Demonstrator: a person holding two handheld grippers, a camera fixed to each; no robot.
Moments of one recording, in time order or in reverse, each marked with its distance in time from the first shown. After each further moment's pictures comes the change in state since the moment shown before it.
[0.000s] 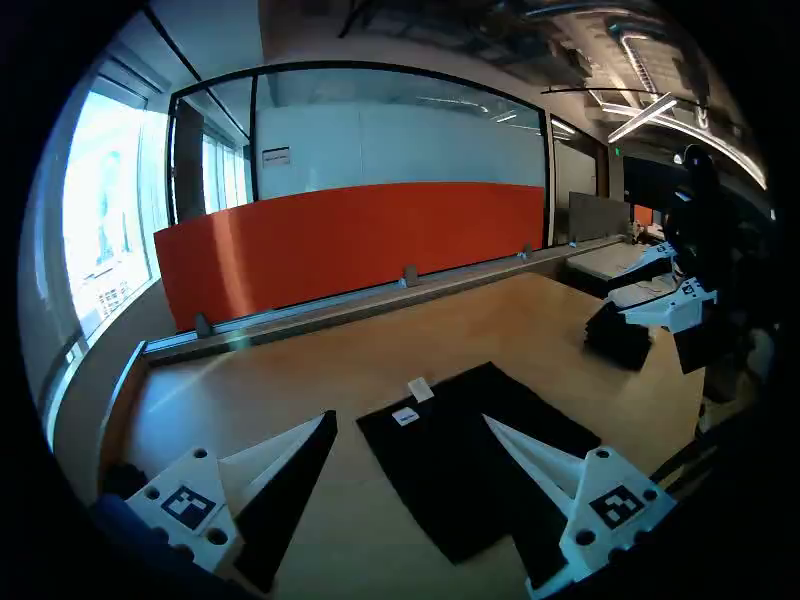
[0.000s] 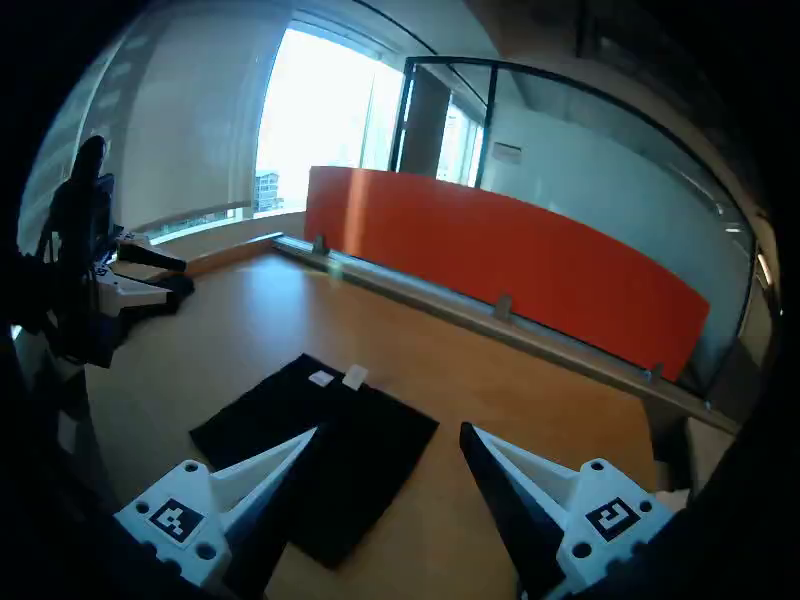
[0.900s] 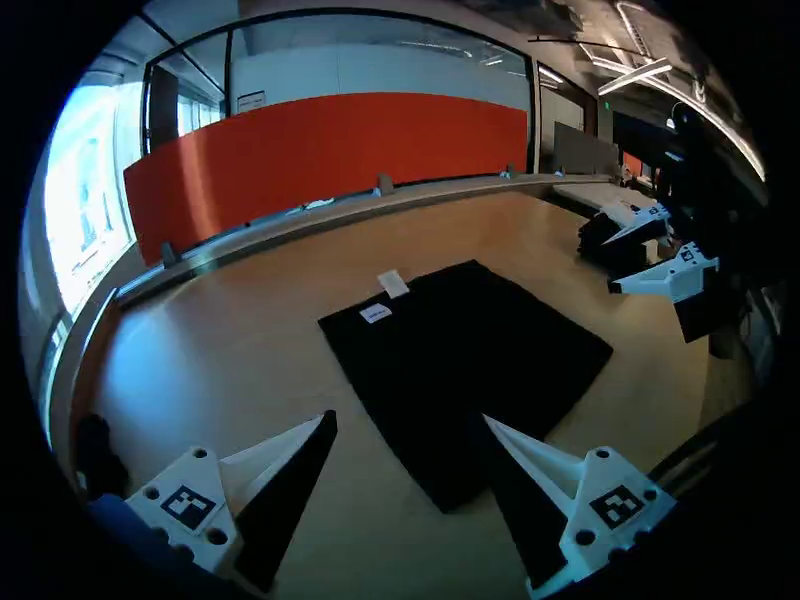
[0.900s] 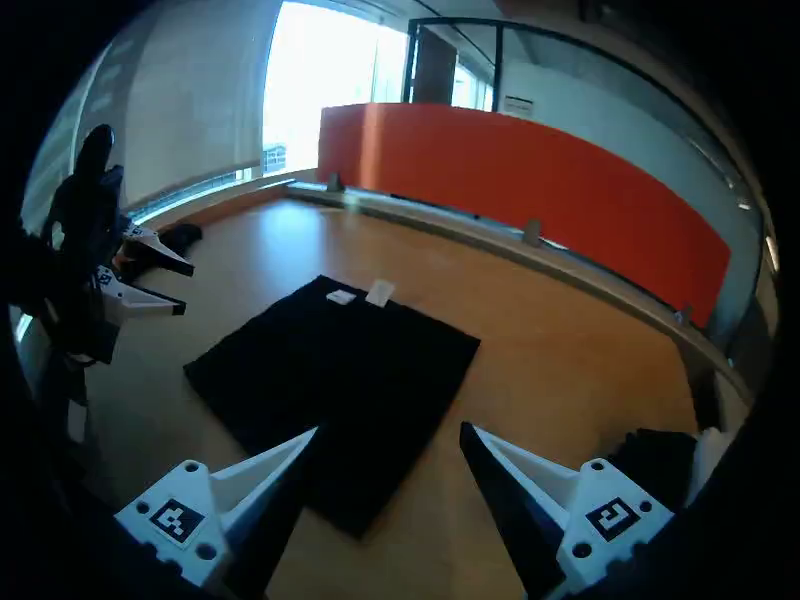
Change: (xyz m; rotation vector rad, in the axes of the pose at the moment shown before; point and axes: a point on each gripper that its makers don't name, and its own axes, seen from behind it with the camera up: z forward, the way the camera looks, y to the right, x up) left arm -0.138 0.035 0.035 -0.061 -0.209 0.031; right arm -0.118 -0.039 0.042 0.059 -0.133 0.031
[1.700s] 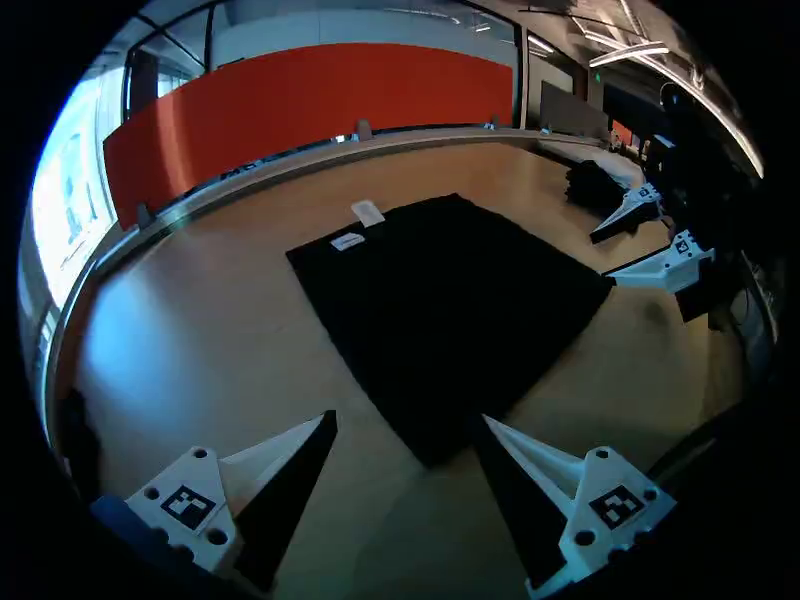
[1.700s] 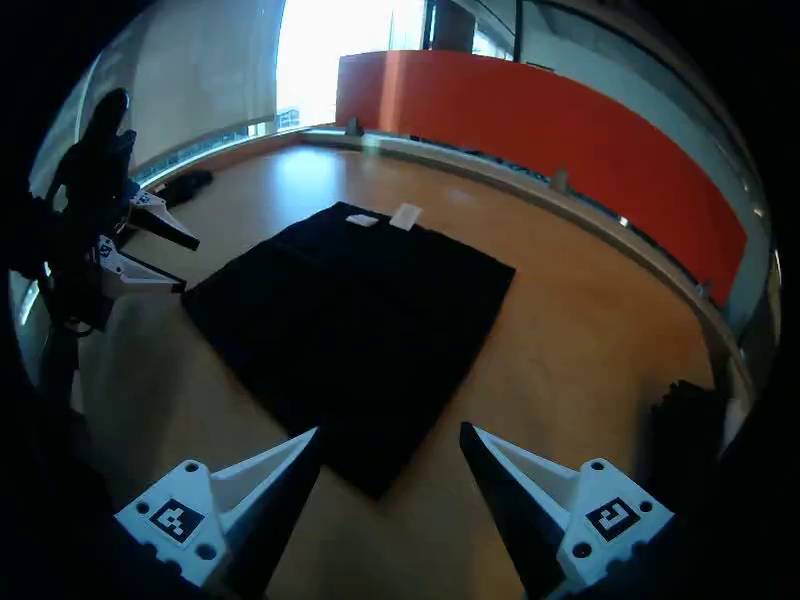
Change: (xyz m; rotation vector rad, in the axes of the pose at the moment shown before) left arm -0.068 0.019 0.021 -0.060 -0.136 0.016; right arm -0.078 -0.025 0.020 0.049 -0.143 -0.026
